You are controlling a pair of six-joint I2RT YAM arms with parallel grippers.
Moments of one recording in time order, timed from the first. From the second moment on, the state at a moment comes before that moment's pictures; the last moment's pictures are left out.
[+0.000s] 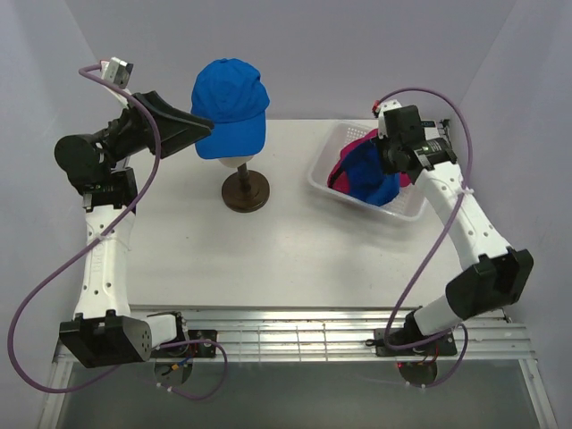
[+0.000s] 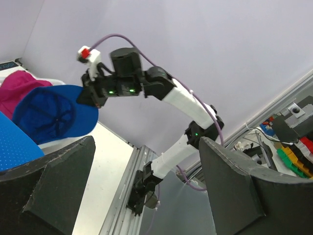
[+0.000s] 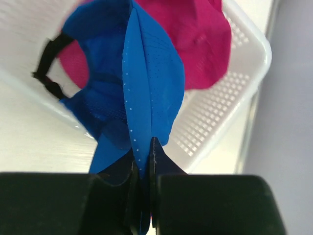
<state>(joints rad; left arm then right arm) 0.10 1.21 1.38 0.67 1.21 -1.44 0.34 1.55 1.60 -0.87 0.33 -0.12</state>
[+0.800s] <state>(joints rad) 0.16 1.21 1.48 0.22 1.24 -1.02 0.60 1.74 2.24 -0.44 0.43 -0.25</state>
